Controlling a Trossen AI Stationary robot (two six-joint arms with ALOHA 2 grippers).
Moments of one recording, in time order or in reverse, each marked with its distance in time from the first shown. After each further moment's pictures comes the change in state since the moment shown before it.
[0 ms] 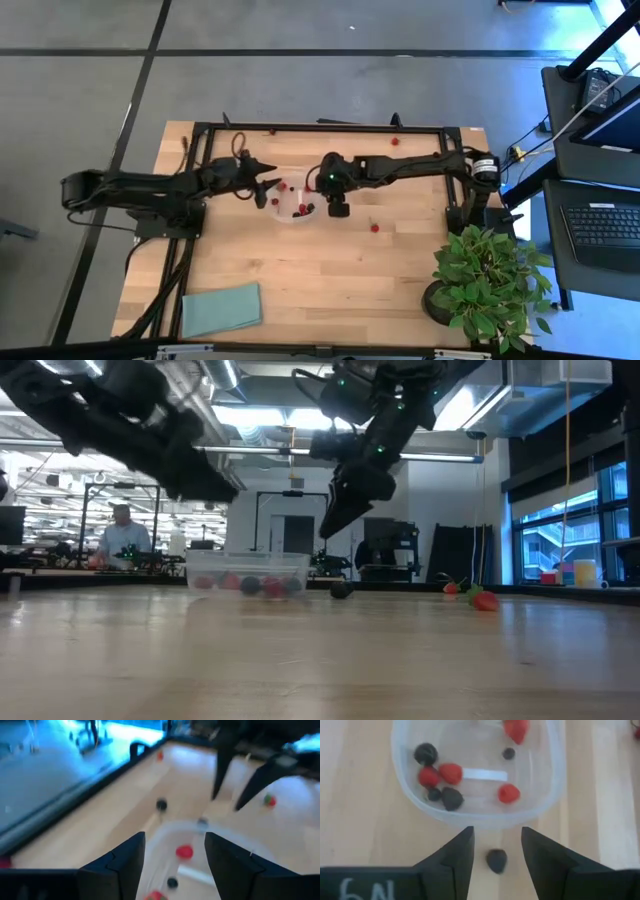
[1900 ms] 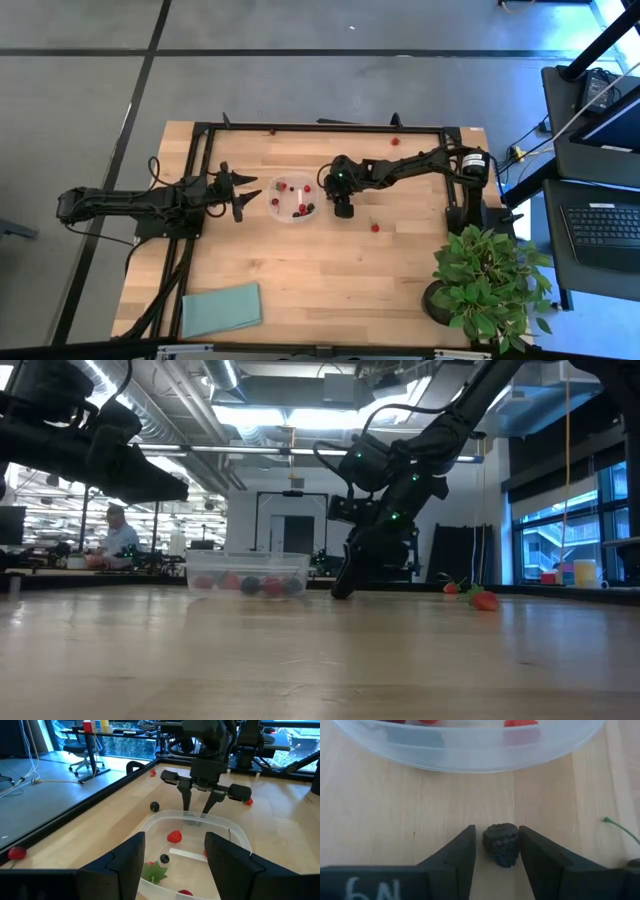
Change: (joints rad) left arm -0.165 -0.612 -0.271 -0.186 -0.137 0.021; right arm -0.116 0.087 -0.269 0.382 -0.166 0.010
